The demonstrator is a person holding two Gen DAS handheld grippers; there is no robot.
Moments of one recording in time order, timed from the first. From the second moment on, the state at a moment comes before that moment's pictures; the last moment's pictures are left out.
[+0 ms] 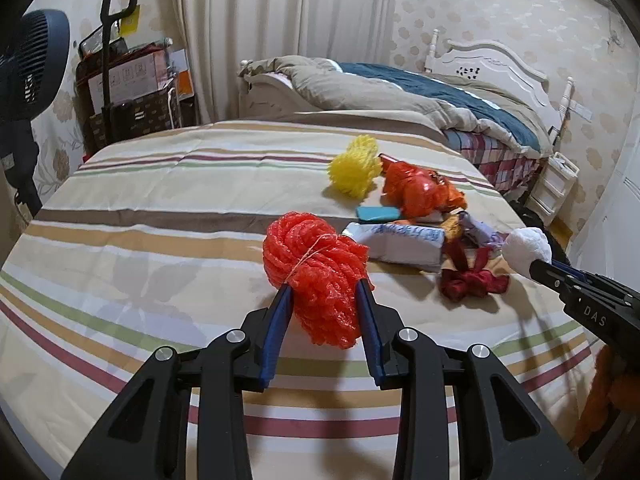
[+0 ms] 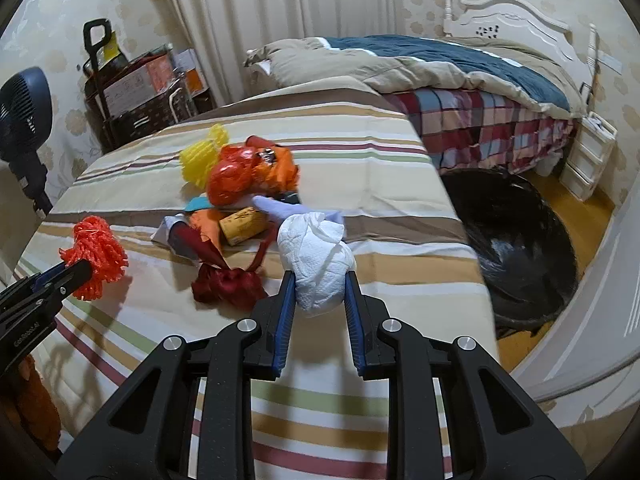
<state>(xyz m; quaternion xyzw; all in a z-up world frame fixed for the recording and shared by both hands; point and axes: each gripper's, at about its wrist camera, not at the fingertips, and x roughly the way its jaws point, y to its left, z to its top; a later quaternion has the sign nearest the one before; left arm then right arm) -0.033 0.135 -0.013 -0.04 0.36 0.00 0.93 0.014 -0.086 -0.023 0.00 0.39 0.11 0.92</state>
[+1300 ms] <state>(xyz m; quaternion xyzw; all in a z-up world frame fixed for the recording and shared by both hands) 0.069 -0.049 0.016 0.01 0.31 -0.17 0.94 0.068 -0.231 0.007 0.05 0.33 -0.04 0.94</state>
